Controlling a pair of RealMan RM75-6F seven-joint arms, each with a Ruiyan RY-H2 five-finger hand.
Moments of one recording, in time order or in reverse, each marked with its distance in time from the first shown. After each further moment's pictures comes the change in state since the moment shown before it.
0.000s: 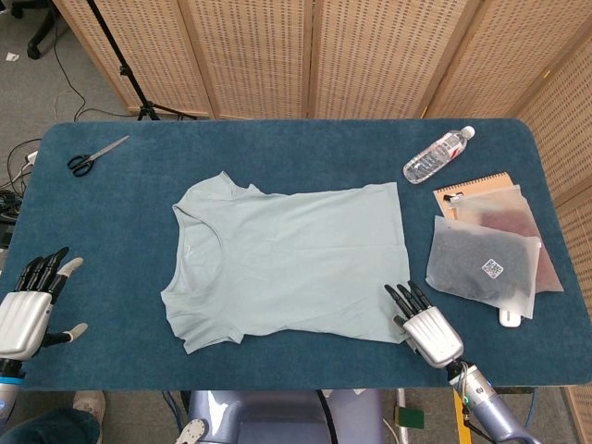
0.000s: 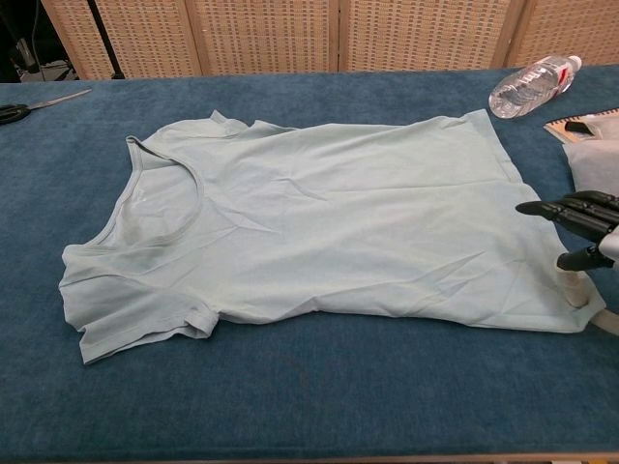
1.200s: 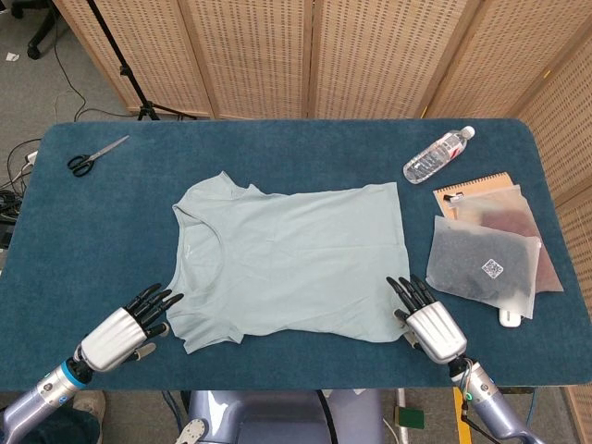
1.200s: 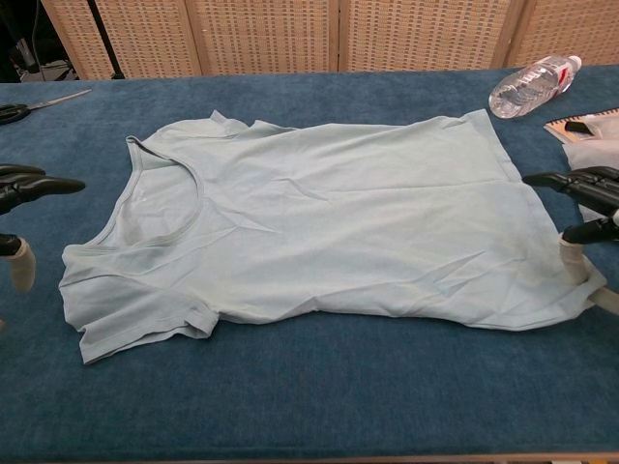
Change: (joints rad) left arm -0.188 -0.463 0.150 0.882 0.549 0.206 -0.285; right arm 0.009 0.005 -0.001 -0.002 0.008 0.072 0.093
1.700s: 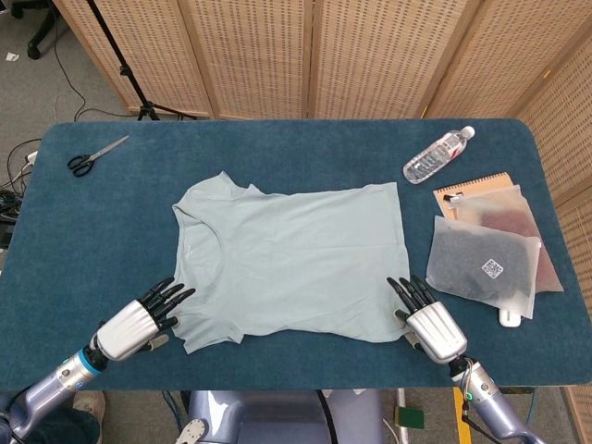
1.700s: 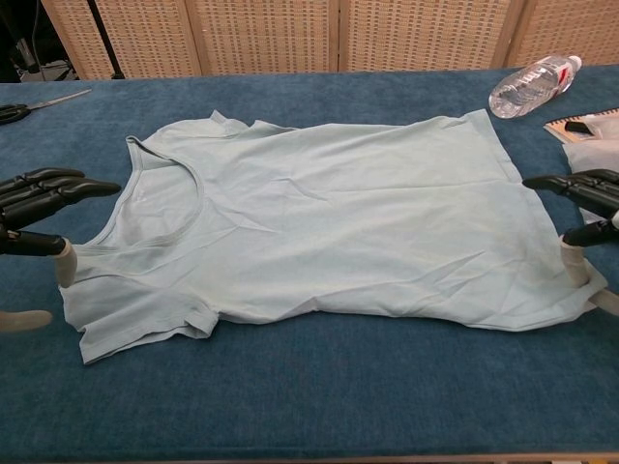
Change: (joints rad) left arm -0.044 -0.227 0.005 0.384 -0.036 0.089 -0.164; right arm 0.005 0.005 -0.004 -0.003 0.009 -0.014 -0.003
